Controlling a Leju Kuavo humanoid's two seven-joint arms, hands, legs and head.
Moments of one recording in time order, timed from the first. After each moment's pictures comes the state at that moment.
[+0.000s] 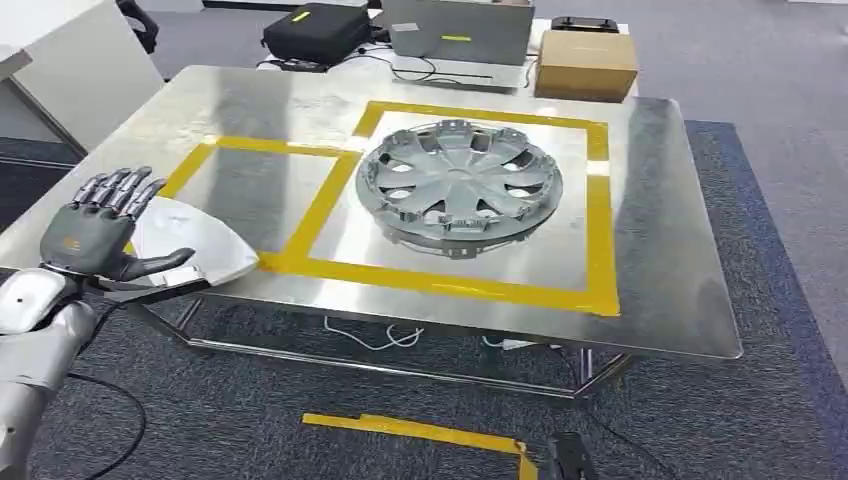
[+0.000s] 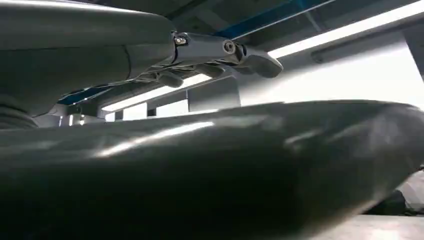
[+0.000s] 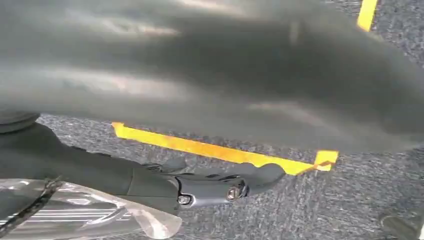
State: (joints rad) left arm -0.56 0.26 0.00 -0.78 -1.40 0.70 -0.58; right arm -0.16 0.24 -0.95 -0.21 0.93 -0.15 -0.20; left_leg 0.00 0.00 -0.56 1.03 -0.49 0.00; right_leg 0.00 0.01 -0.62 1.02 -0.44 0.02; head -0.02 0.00
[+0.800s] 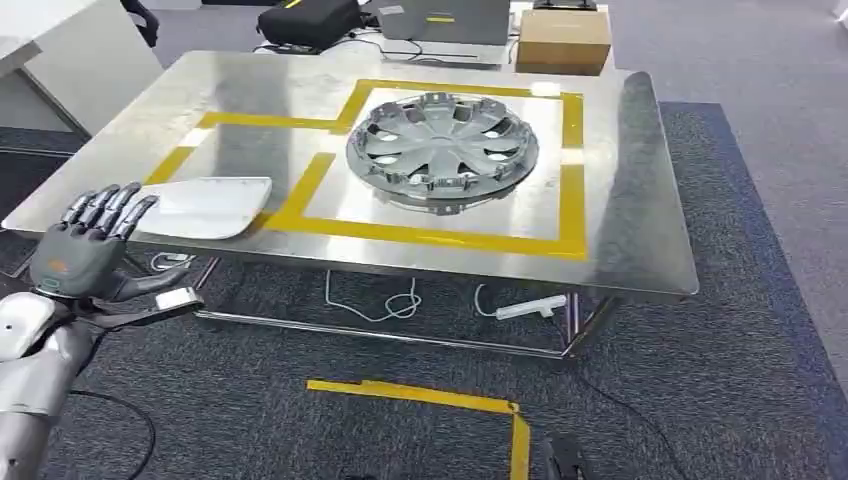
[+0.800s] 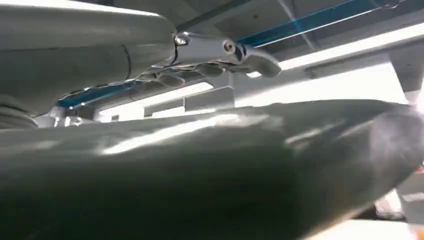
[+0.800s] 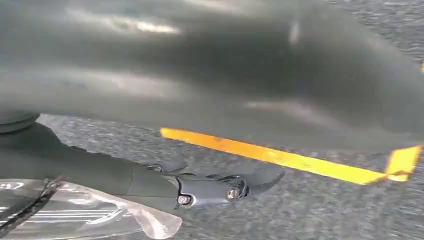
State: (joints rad) left arm -0.42 0.22 0.10 -0.95 -1.37 0.71 -0.67; right arm -0.16 0.23 -0.95 -0.21 0.97 -0.13 -0.16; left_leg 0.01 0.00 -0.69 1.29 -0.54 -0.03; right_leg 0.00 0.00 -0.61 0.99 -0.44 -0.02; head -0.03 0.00
